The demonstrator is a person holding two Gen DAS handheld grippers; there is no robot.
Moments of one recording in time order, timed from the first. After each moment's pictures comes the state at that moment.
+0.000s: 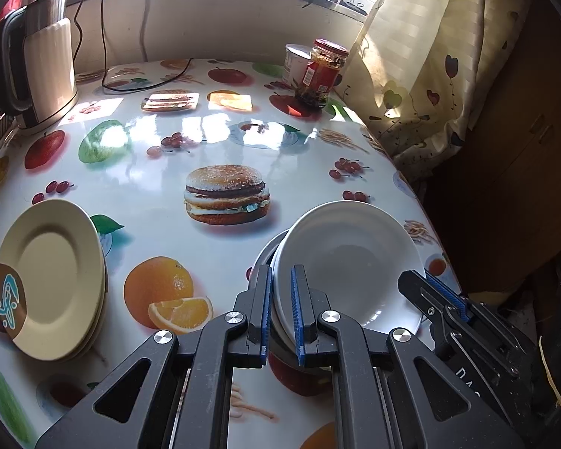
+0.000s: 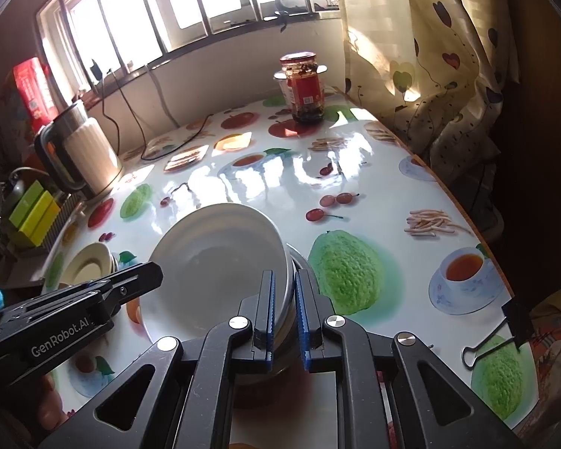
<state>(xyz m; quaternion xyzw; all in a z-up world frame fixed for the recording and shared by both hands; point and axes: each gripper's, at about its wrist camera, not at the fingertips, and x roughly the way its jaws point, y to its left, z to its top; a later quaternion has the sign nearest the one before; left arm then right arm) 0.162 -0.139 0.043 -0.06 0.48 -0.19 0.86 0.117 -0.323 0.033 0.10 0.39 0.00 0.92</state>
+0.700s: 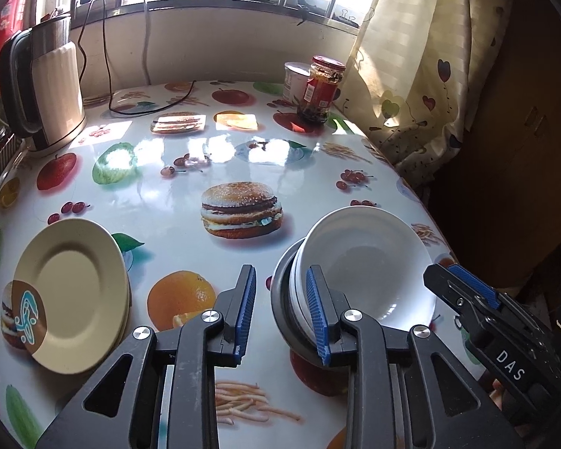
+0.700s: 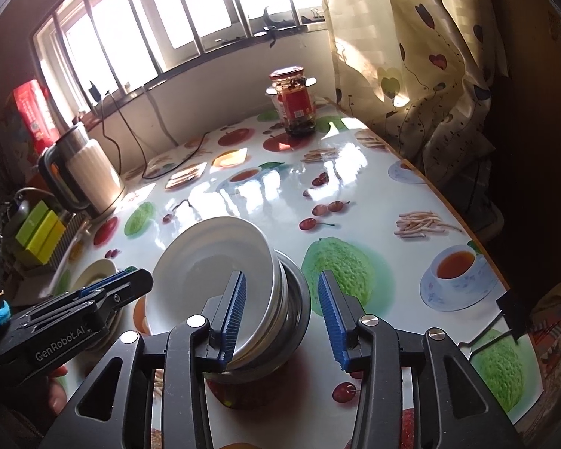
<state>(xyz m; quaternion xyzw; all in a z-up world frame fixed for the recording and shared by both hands) 0.152 -0.125 0.047 -0.03 0.44 -0.19 0.88 0.102 -0.335 0.041 0.13 0.36 -0.01 0.92</state>
